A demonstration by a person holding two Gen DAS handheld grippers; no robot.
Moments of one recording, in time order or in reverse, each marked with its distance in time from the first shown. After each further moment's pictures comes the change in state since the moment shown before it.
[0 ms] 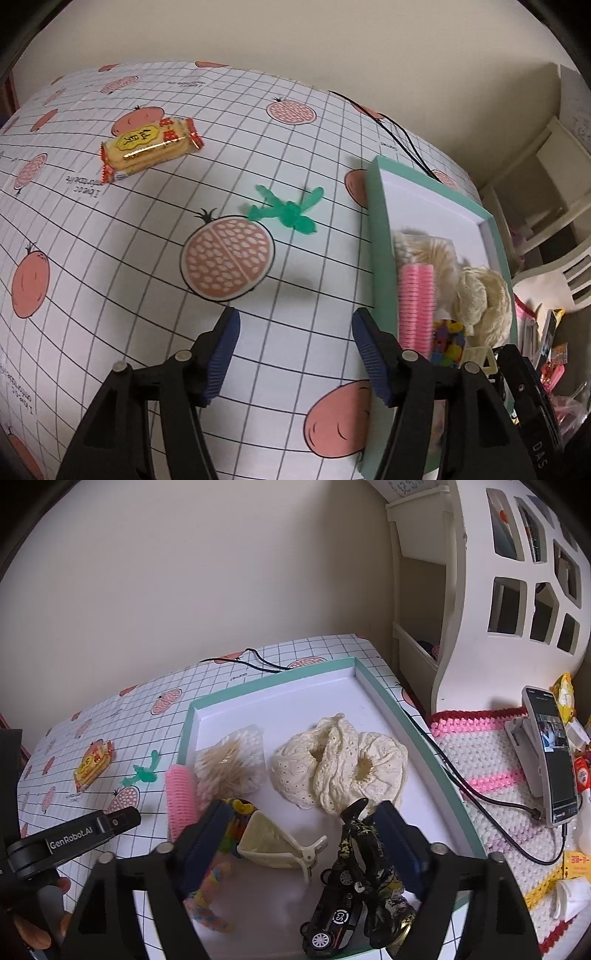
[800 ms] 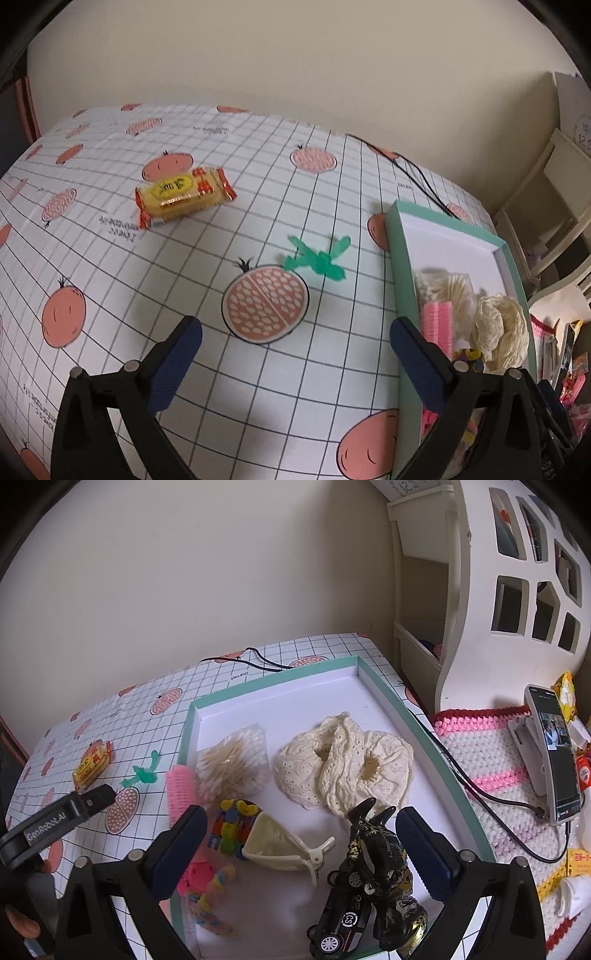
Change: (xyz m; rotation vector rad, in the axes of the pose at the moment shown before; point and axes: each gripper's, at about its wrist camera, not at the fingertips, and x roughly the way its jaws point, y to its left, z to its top) left arm -0.021 0.011 0.007 0.026 -0.166 0.076; right arm 0.005 0.002 -0.001 -0.002 0.002 -0.004
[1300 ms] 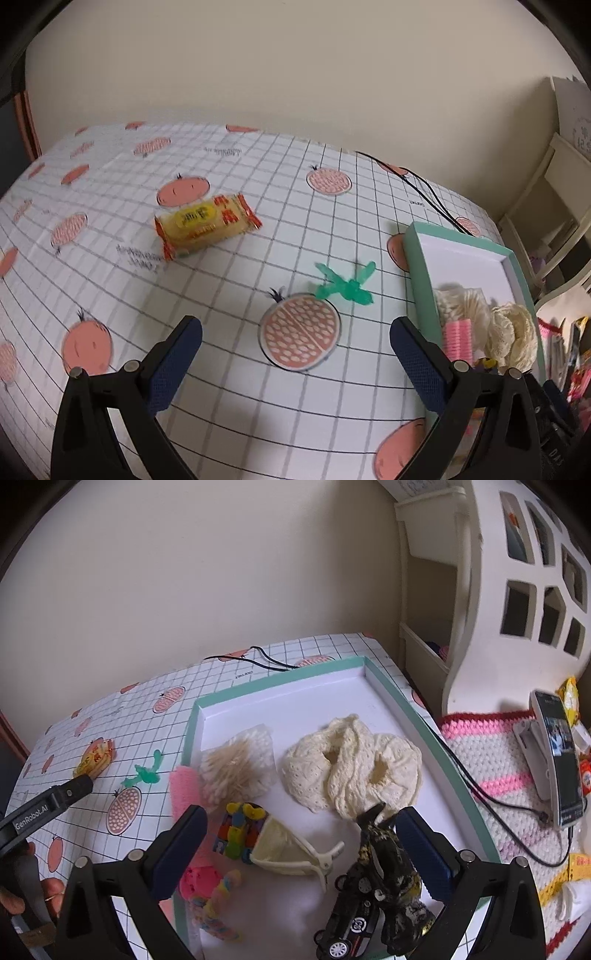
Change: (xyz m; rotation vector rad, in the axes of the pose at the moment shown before) left arm -0.005 0.024 0.017 0.050 -0.051 0.020; right arm 0.004 0.008 0.004 -0.024 -0.001 0.005
